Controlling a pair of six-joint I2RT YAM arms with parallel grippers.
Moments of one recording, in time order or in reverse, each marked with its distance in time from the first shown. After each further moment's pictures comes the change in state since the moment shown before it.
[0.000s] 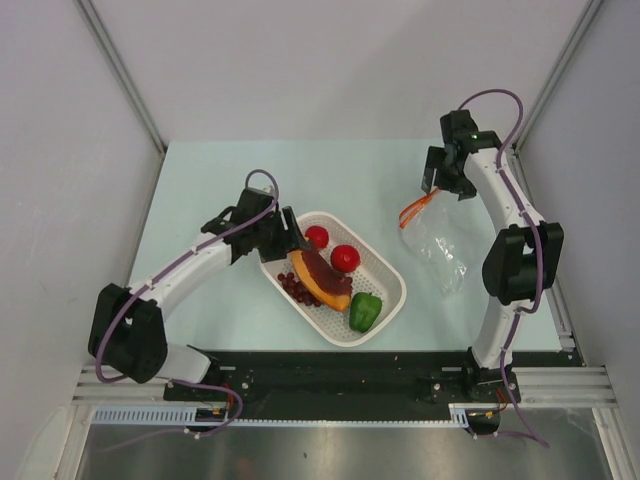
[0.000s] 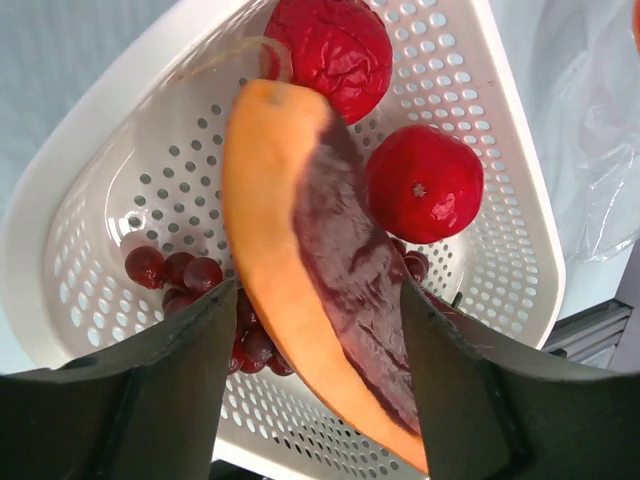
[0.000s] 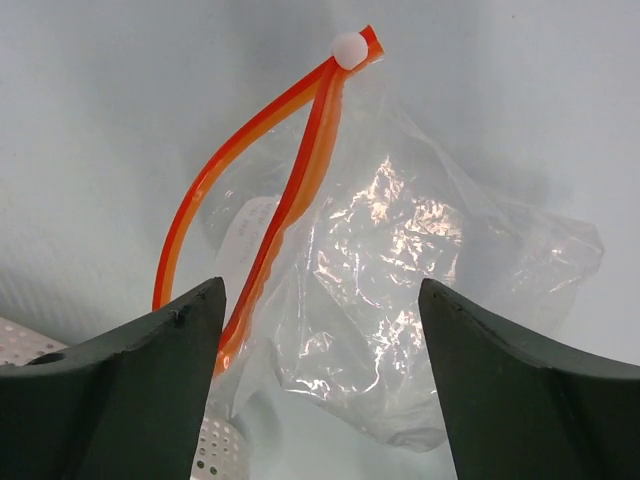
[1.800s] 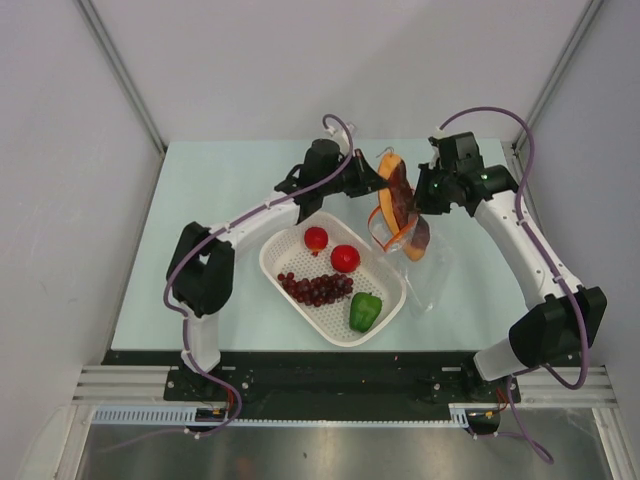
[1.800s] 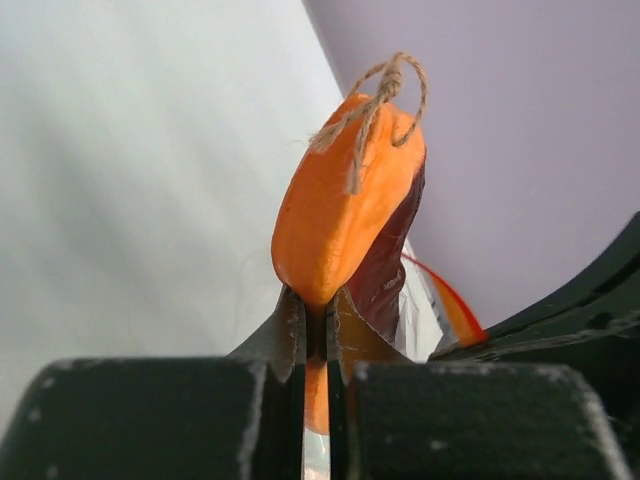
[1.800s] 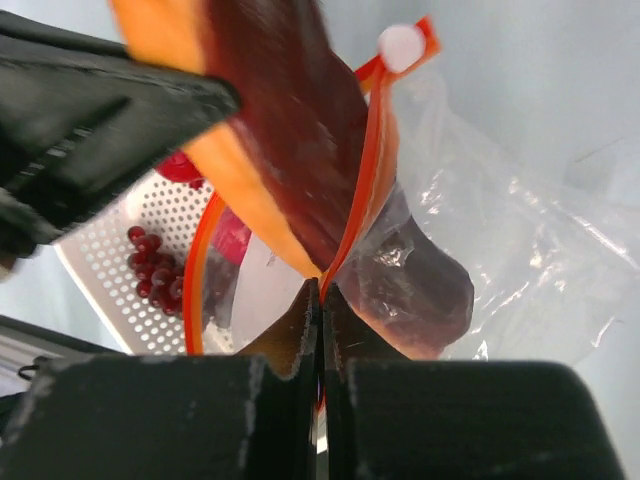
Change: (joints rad) left arm -0.195 0.539 0.571 0.547 0.172 -0.049; right arm 0.156 -0.429 -0.336 0.137 -0.332 0.086
